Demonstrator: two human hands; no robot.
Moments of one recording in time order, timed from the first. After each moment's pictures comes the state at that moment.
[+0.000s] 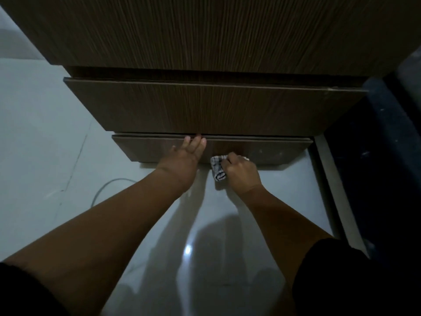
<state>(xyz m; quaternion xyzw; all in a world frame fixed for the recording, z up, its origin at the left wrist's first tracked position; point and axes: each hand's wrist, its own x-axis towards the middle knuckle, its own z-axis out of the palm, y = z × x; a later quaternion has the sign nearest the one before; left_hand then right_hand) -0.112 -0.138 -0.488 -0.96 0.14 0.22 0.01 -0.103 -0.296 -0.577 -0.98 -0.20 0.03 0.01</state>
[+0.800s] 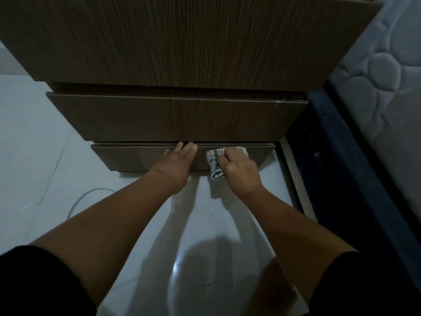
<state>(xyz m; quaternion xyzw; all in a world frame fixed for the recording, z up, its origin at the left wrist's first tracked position) -0.117 -0.168 -0.475 -0.96 0.16 0.23 0.00 -0.126 -0.338 -0.517 -0.97 -0.20 -0.14 0.00</state>
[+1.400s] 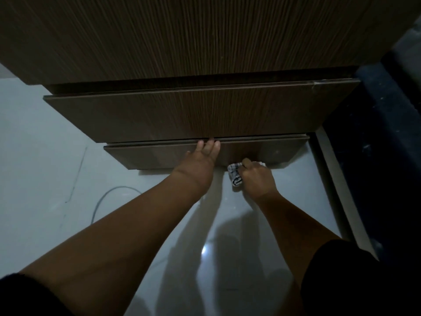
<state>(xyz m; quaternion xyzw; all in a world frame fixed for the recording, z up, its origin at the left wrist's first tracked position) -0.104 -0.187 -0.487 -0.95 0.15 0.26 0.02 -0.105 -0.340 -0.592 -0.99 -0.14 0.09 0.01</state>
